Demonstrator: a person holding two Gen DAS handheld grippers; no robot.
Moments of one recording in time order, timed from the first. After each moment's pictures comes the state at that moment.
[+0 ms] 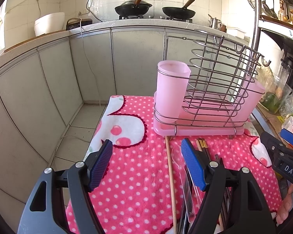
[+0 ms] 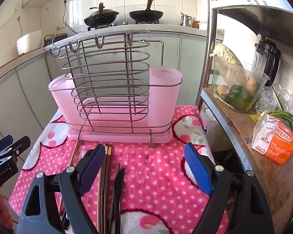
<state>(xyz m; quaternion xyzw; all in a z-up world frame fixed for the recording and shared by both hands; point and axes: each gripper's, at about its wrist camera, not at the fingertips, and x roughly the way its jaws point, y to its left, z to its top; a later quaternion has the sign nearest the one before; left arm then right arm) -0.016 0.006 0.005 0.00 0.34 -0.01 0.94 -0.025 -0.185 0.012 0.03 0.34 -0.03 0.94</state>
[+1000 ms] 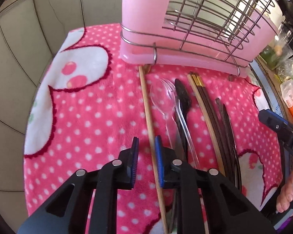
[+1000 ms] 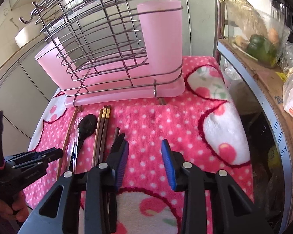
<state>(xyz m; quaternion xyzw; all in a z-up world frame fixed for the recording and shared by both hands) 0.033 -0.017 -0.096 -0.01 0.53 -0.10 0.84 -0.004 -0.210 -0.057 0.11 0.46 0.05 0.88</state>
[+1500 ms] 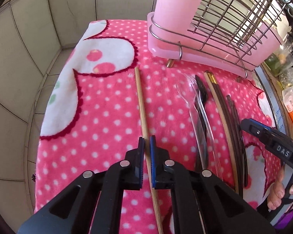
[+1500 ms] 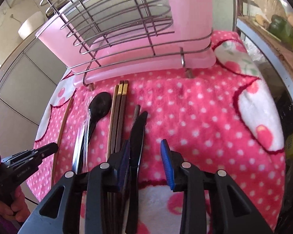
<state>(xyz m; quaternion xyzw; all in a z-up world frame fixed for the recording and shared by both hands) 0.012 0.024 -0.088 -0.03 0.54 -0.08 0.84 0.011 -0.174 -0.090 0.13 0.51 0.09 0.84</state>
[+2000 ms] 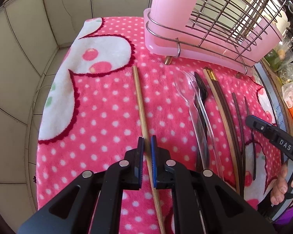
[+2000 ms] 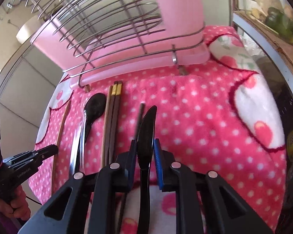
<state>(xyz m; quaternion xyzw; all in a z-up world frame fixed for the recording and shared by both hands) 0.020 0.021 -0.091 -0.02 0.55 -0.09 0.83 0.008 -0.199 -0.088 0.16 0.51 0.08 0.84</state>
